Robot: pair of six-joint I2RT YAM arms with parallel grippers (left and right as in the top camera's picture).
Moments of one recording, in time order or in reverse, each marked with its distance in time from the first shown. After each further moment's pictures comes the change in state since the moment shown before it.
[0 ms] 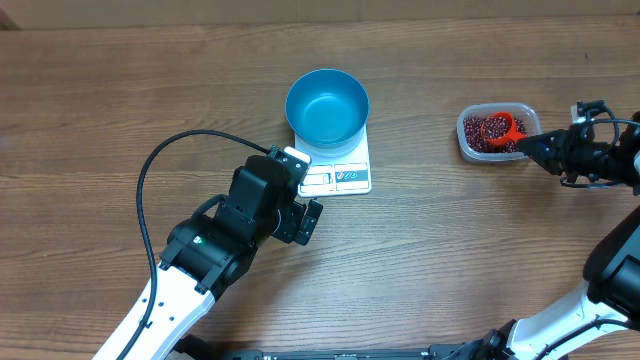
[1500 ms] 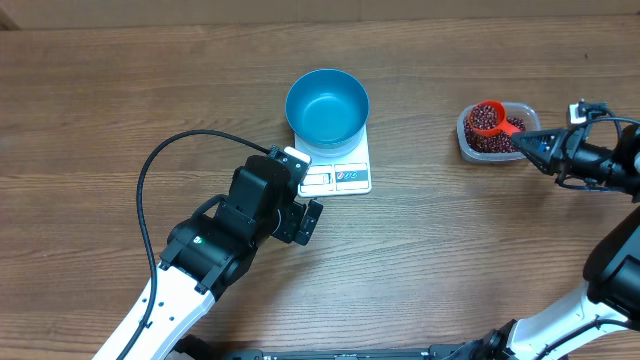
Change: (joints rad) left arm 0.000 0.000 0.000 0.000 0.000 0.000; right arm 0.010 0.000 0.000 -0.250 -0.290 -0.174
